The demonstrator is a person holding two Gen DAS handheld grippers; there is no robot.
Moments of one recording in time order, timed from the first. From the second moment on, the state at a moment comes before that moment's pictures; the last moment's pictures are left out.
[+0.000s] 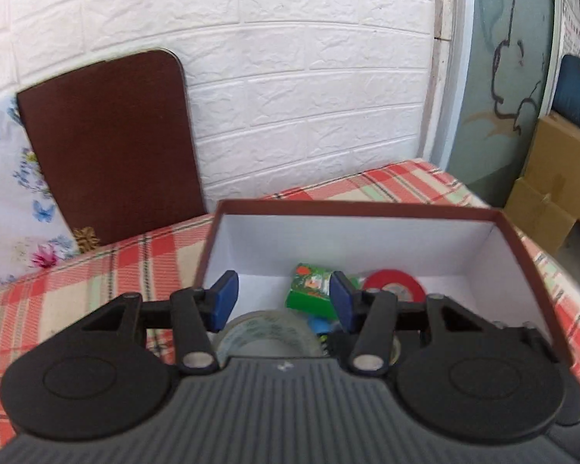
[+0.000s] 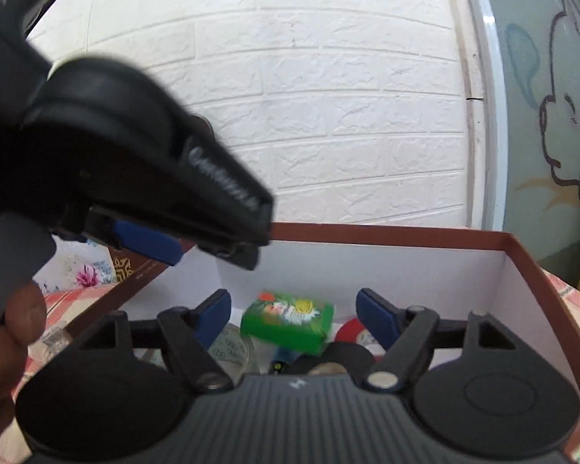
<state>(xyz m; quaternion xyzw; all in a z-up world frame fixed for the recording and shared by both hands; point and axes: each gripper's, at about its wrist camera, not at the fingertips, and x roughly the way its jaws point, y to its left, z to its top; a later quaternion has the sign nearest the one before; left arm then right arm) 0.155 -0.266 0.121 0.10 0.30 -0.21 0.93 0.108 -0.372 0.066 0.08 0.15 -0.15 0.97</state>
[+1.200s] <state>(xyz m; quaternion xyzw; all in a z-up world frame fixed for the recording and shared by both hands) 0.086 -0.095 0.087 0.08 0.32 -0.12 0.94 0.018 -0.279 0.113 0.12 0.17 -0.11 0.97</state>
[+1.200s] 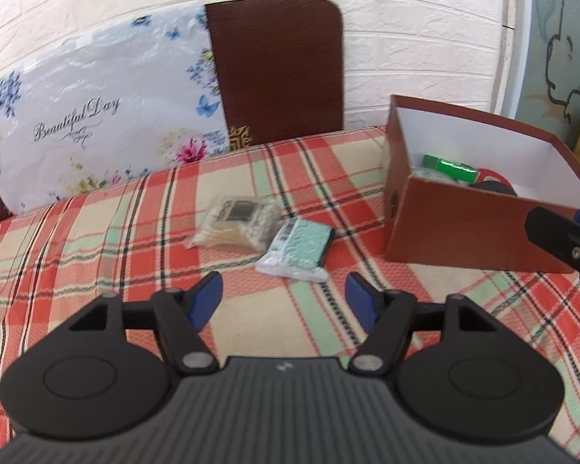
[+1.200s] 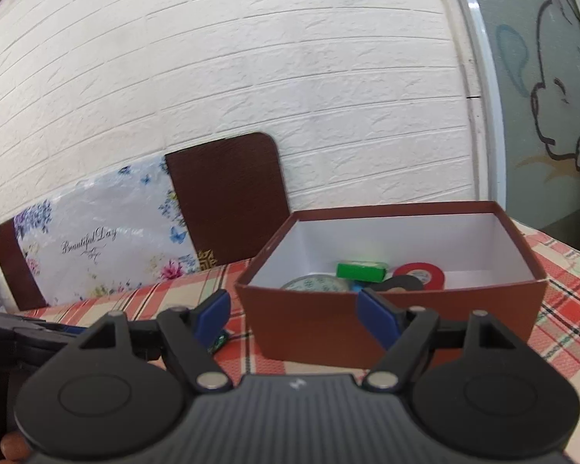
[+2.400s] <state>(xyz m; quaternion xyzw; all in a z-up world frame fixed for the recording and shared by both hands) 0.111 0.070 -0.004 -0.03 0.29 -0.03 0.96 0.174 -0.185 0.015 0.00 0.33 -0.02 0.94</state>
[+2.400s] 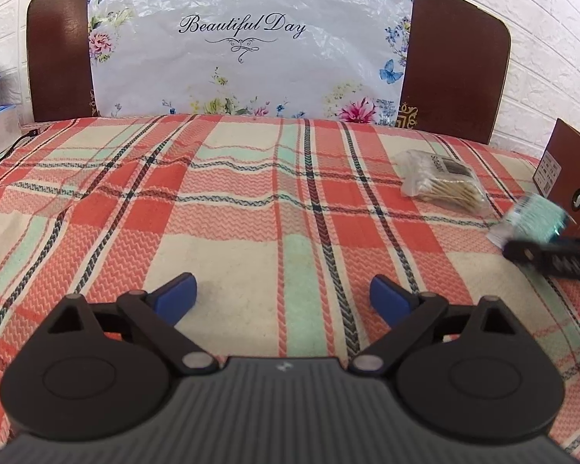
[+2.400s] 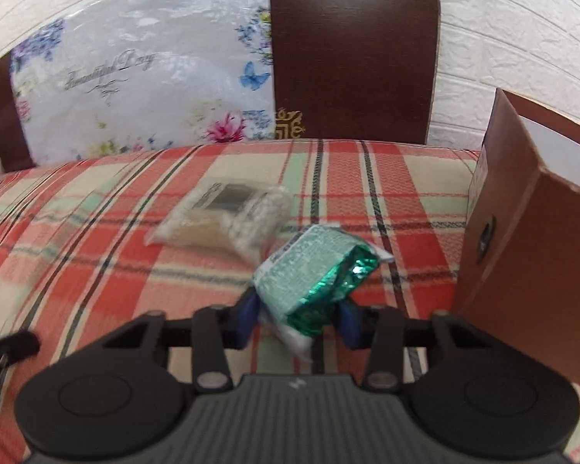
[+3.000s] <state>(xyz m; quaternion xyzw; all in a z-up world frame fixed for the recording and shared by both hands) 0.087 -0.012 0.041 -0.06 0.36 -0.22 0.90 0.025 -0.207 0.031 -0.03 0.29 0.00 0.95</state>
